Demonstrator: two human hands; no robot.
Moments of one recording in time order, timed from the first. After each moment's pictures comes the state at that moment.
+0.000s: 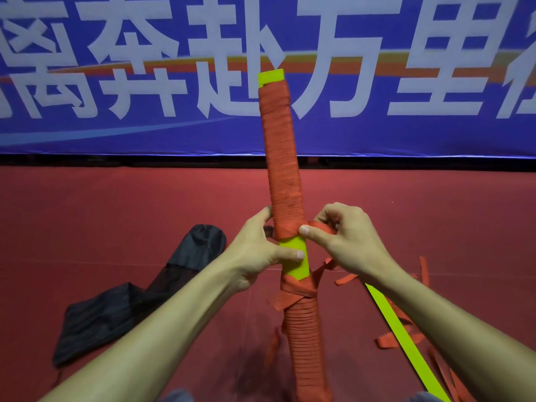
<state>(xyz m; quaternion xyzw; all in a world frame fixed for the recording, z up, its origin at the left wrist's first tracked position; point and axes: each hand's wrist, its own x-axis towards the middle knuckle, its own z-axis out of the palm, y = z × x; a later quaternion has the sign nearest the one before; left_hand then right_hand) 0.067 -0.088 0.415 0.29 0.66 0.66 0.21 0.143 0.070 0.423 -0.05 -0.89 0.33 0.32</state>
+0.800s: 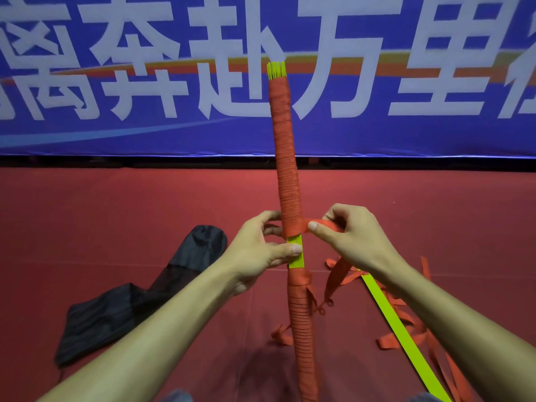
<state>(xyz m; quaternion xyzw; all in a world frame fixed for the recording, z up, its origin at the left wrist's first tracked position) 0.067 -0.089 0.409 0.29 0.65 0.67 0.21 0.146 0.080 0.425 -0.08 -0.89 0.34 0.29</state>
